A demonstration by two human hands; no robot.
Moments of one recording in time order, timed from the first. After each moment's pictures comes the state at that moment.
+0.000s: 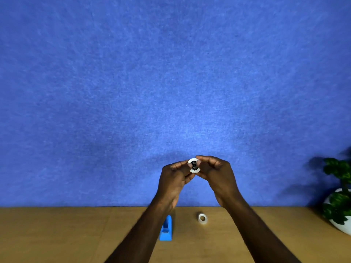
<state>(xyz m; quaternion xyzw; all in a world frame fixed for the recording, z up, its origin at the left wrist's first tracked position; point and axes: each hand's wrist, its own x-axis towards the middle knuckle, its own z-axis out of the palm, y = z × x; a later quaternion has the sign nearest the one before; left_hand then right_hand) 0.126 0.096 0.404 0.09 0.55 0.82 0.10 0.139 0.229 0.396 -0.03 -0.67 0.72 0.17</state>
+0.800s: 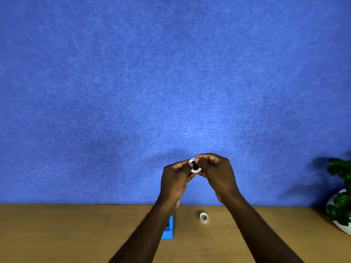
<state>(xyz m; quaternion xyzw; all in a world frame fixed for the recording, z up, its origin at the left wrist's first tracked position) 0.122 0.099 0.392 0.09 0.58 0.81 0.05 0.132 0.226 0.398 -0.03 -0.70 0.69 0.19</state>
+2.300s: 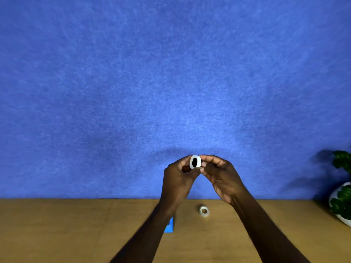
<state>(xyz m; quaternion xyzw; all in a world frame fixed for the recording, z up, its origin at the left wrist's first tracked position) 0.119 0.106 0.369 0.17 0.72 0.67 -0.07 0.129 0.252 0.369 0.04 -0.57 0.82 0.07</state>
